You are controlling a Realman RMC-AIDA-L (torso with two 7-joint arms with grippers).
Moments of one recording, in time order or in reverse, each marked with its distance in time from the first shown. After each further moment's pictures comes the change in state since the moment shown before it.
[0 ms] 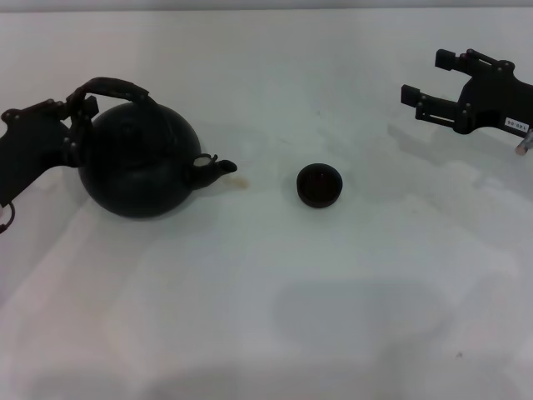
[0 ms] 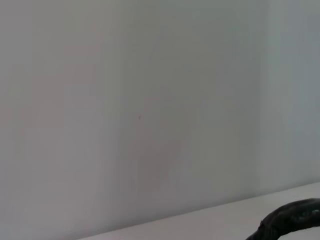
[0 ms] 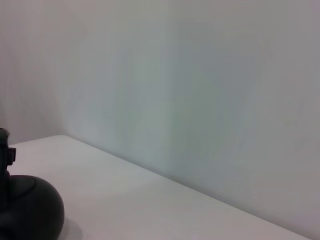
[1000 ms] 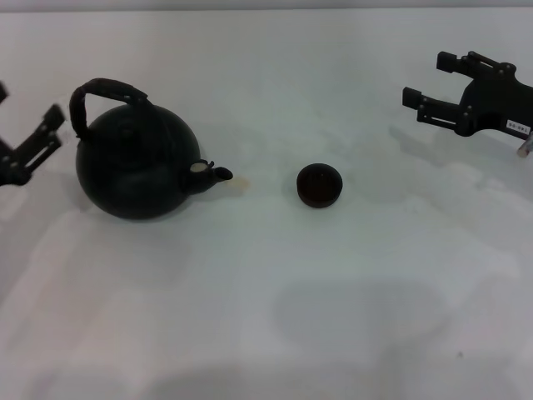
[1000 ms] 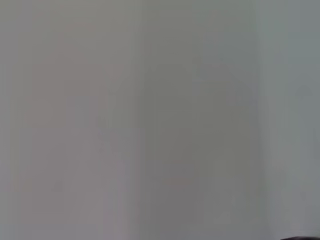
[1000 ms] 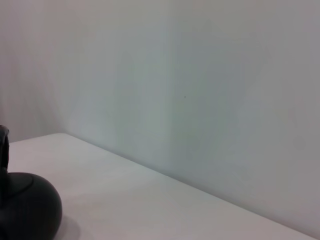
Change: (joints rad) left arm 0.052 0.003 -0.140 -0.190 -0.154 0.344 0.257; right arm -0.005 -0.002 -0.001 0.000 -0.002 0.000 -0.001
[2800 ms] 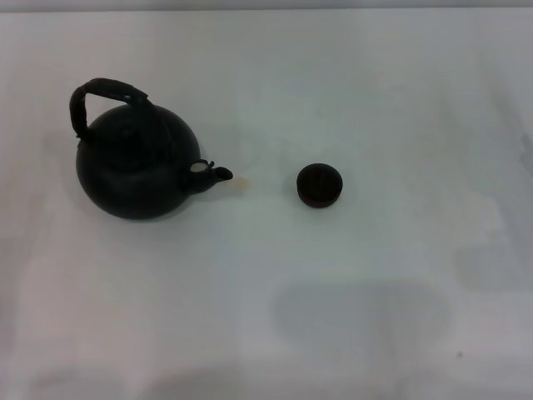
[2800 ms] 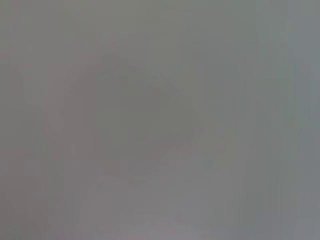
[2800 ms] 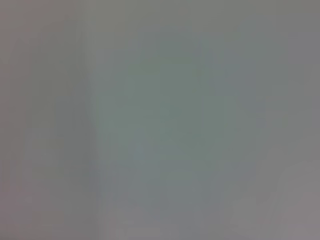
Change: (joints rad) left arm 0.074 -0.003 -0.297 -0.348 -0.239 0.215 0.177; right arm -0.107 -0.002 0.204 0.623 0.663 0.228 -0.730
